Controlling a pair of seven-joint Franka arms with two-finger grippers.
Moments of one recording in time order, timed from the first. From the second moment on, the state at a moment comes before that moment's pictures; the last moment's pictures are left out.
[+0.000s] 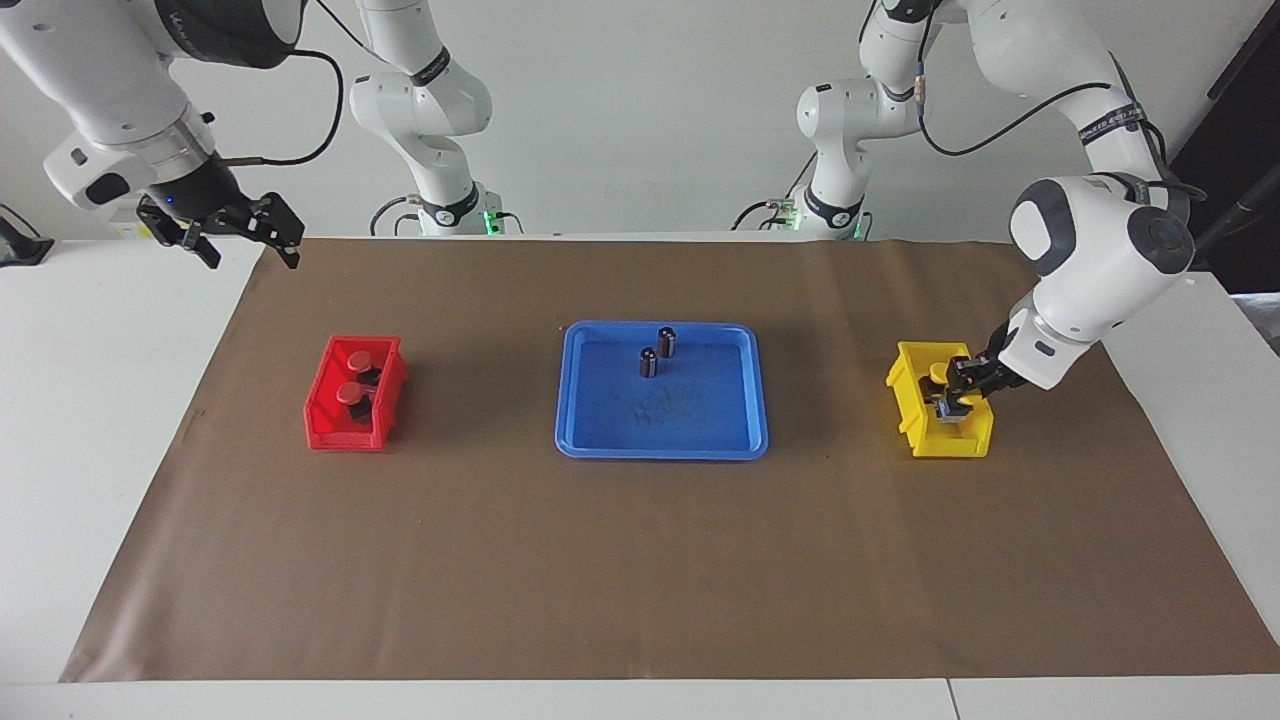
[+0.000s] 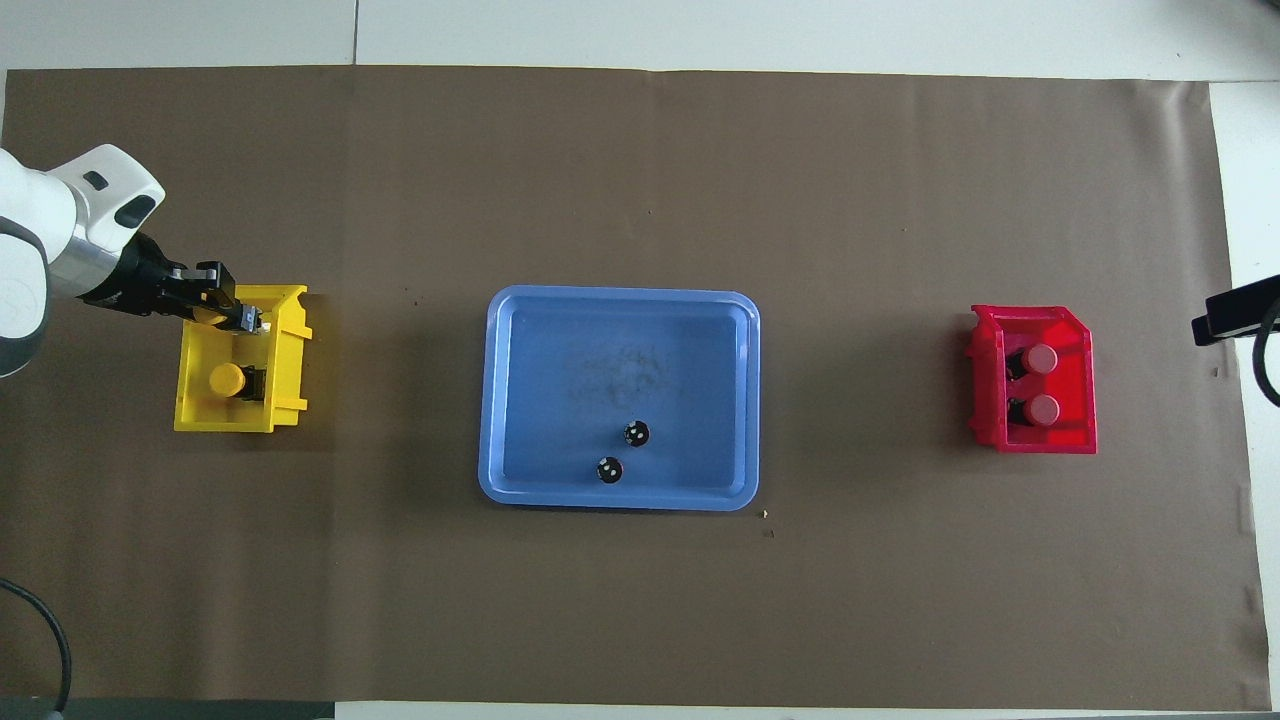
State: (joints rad) left arm 0.00 0.19 -0.01 -1.85 -0.07 1.94 0.02; right arm -0.02 -0.02 -0.10 -1.58 -0.03 1.47 -0.12
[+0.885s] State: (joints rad) left arm 0.02 0.19 -0.01 -1.97 -0.07 2.13 0.03; right arm -0.02 -0.03 -0.10 -1.58 -0.03 1.47 -0.12
